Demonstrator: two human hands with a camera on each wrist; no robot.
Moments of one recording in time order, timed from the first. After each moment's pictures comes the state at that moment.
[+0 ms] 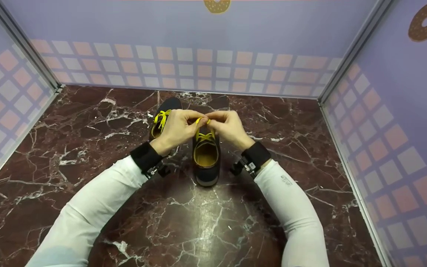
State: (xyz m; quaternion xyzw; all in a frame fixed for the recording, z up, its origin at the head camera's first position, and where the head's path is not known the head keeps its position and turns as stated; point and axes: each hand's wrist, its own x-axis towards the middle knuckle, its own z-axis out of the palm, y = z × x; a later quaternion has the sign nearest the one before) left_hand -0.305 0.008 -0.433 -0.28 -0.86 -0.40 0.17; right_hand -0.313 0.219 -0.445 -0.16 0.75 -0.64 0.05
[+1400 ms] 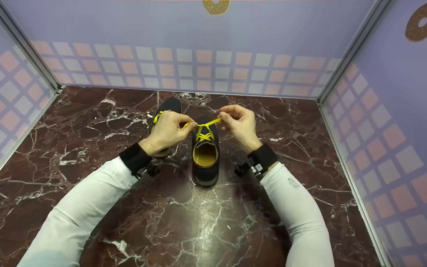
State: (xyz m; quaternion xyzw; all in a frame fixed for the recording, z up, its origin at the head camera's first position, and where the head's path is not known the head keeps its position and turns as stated) left_hand -0.301 -0.018 -0.432 -0.29 -0.89 -0.32 0.13; right_hand -0.309 0.238 -0.446 -0.08 0.68 -0.73 -0.06
